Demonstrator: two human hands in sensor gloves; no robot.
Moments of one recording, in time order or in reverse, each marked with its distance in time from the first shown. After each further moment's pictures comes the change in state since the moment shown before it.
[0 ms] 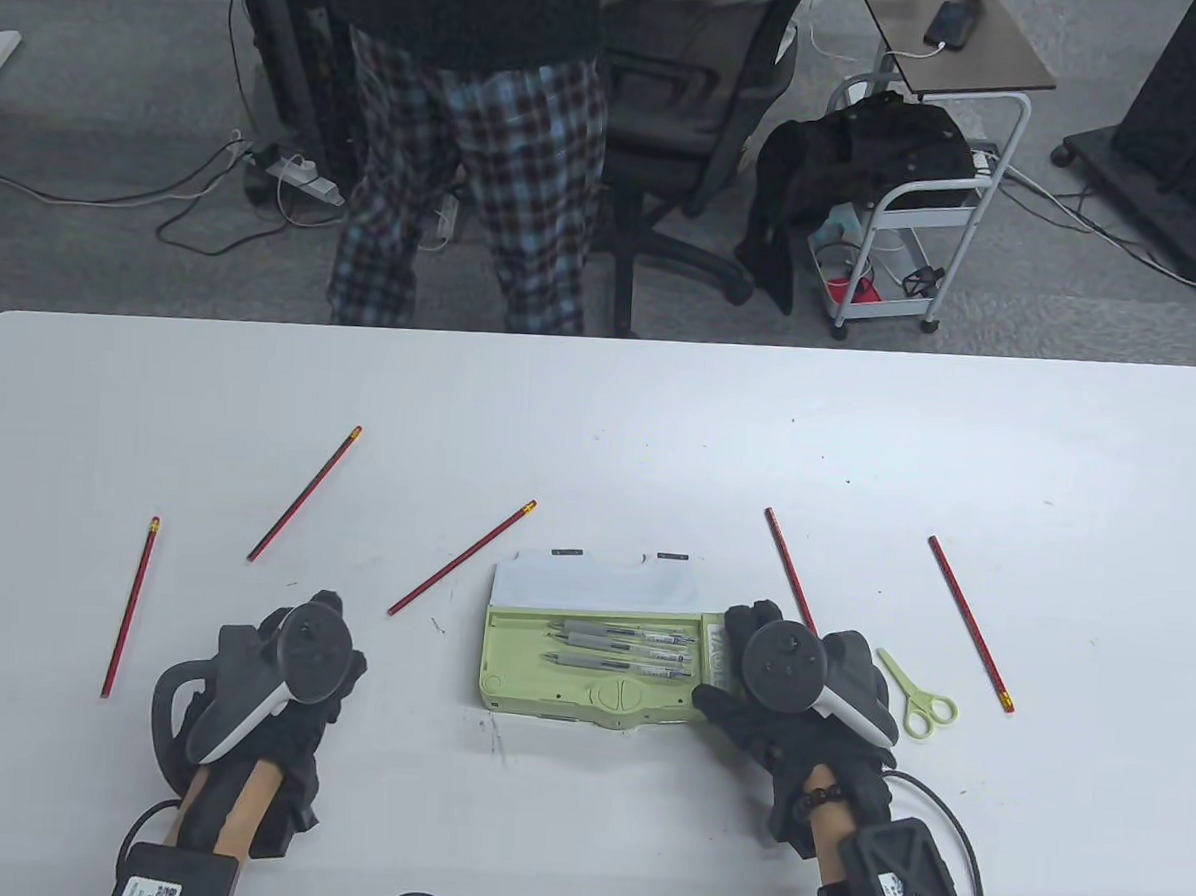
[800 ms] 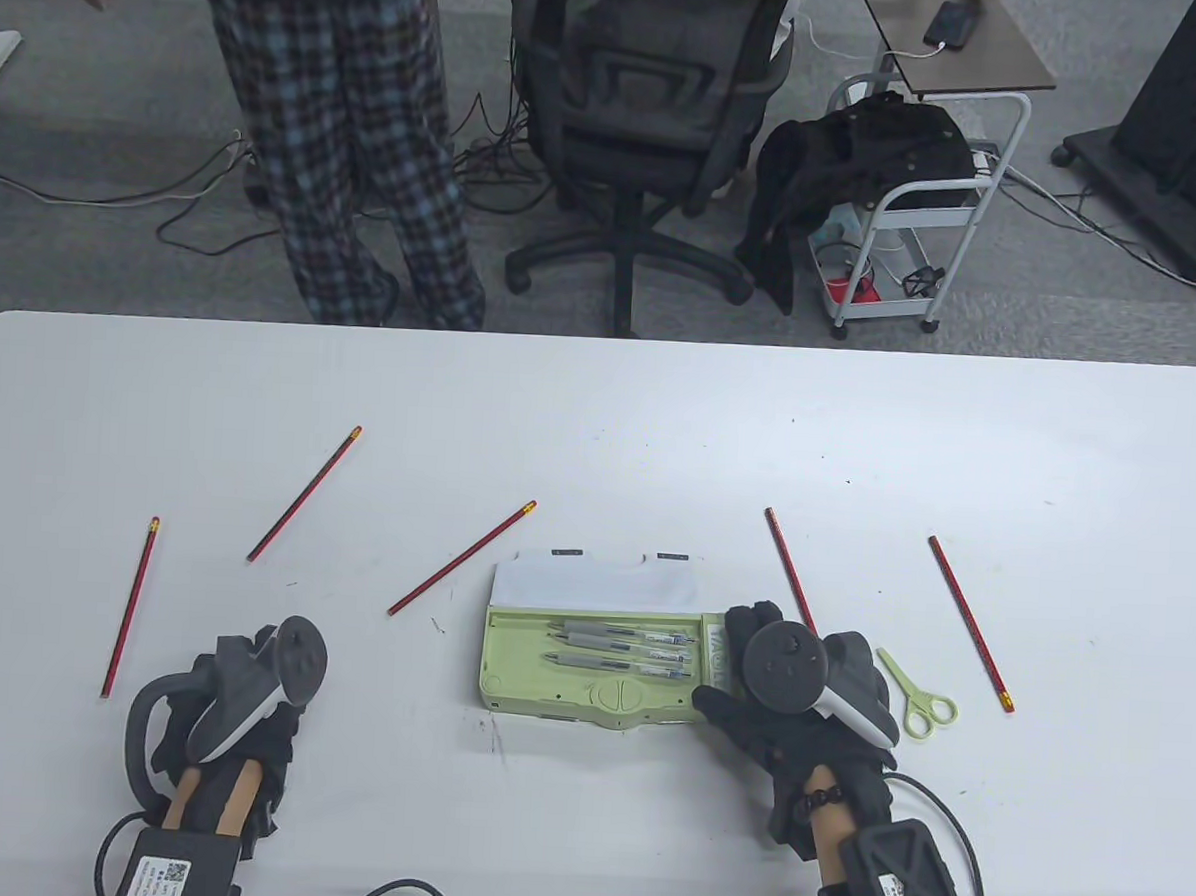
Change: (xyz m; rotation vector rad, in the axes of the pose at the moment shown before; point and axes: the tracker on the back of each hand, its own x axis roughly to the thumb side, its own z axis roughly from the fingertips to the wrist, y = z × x) left_hand -0.024 -0.046 -0.026 -0.043 0.138 -0.178; right_hand 0.000 0.000 0.001 0.007 0.004 -0.005
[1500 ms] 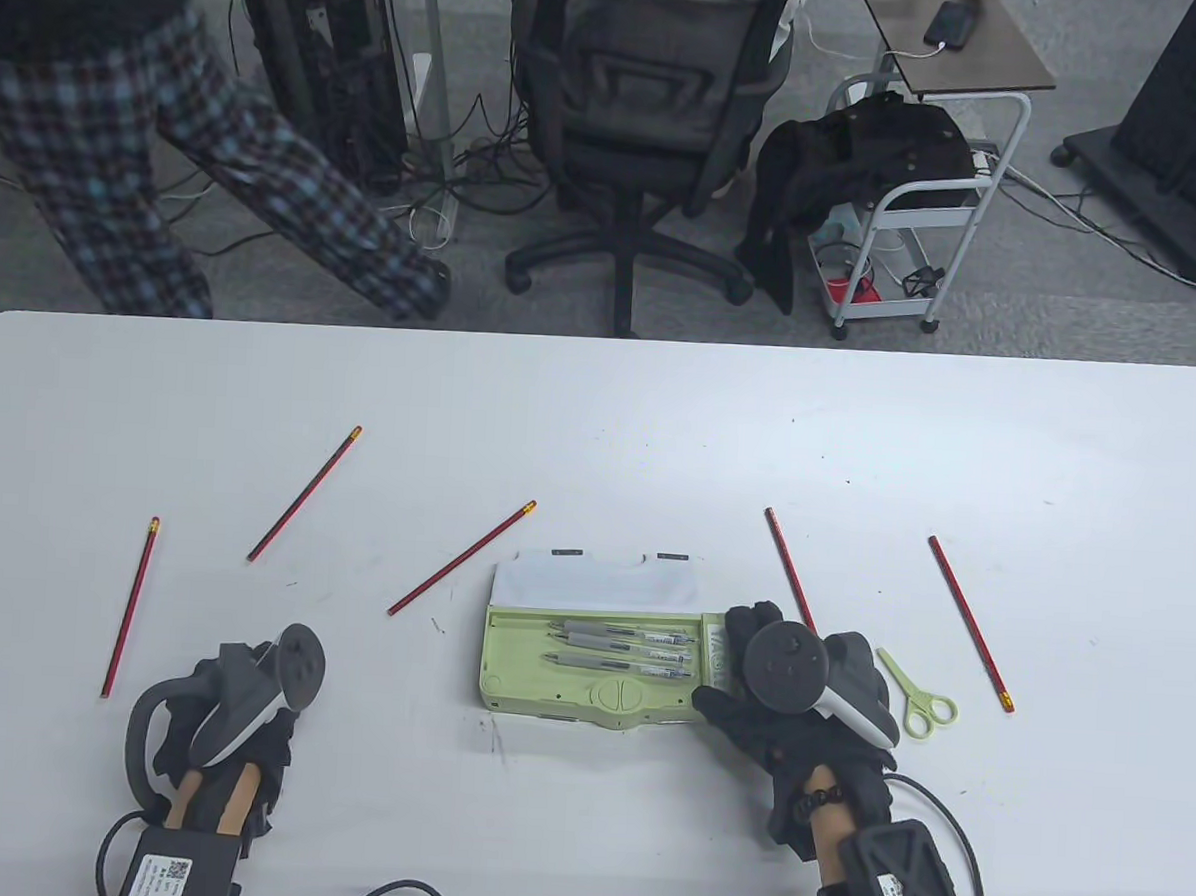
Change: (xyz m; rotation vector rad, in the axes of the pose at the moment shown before) left_hand -0.002 -0.014 -0.005 0.023 -0.007 -0.026; right_hand 0.000 0.000 0.000 0.002 0.002 -0.006
